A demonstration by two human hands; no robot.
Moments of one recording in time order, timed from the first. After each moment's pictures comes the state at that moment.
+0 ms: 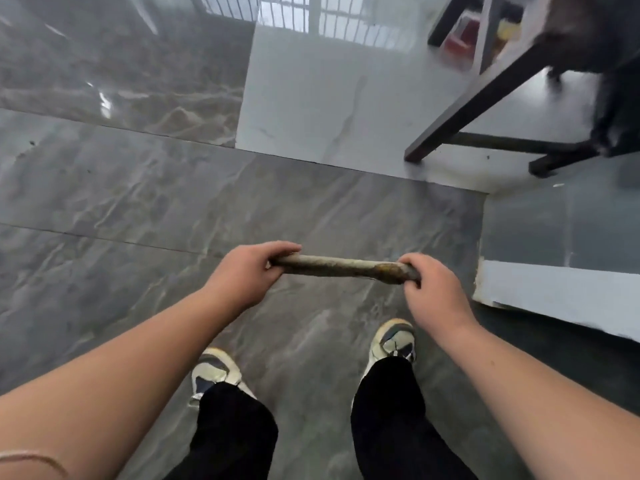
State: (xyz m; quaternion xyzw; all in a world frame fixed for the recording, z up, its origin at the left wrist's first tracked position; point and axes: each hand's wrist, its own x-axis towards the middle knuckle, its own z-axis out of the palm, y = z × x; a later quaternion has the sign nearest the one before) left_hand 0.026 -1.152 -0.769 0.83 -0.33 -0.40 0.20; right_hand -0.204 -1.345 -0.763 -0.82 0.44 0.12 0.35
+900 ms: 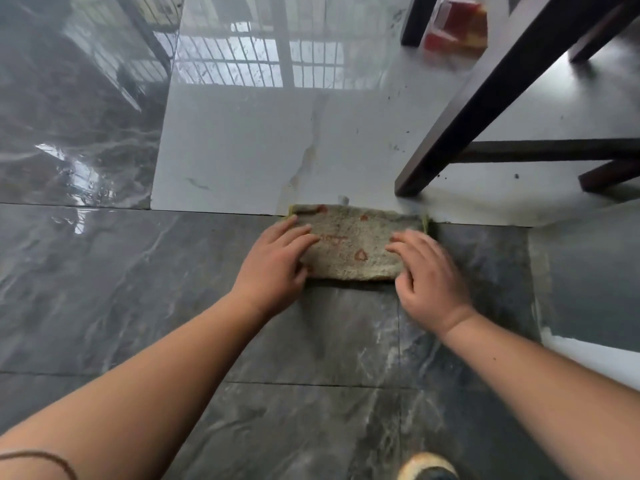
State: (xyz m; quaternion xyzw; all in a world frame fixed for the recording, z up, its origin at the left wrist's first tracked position) left_hand 0.050 -1.332 -1.024 0.80 -0.54 -0.19 0.17; right_hand -0.171 -1.489 -1.015 -0.92 0.32 -0.01 0.23
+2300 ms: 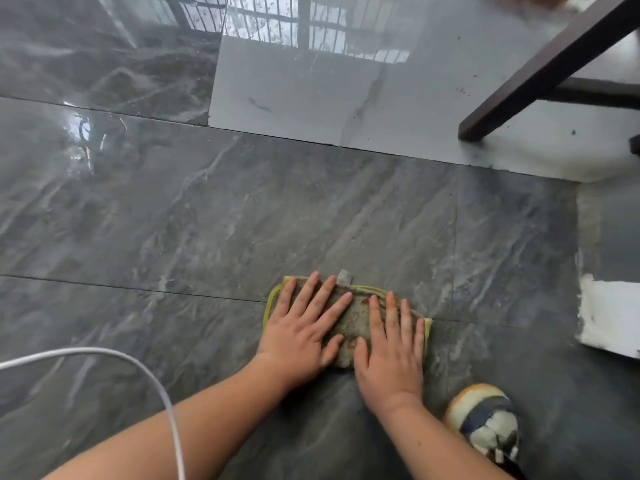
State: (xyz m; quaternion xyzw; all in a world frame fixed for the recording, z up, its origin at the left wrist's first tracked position) left_hand -0.041 -1.123 -1.072 0.78 -0.61 -0.17 0.03; right_hand -0.200 -1.213 -1.061 -0.87 0.44 0.17 0.12
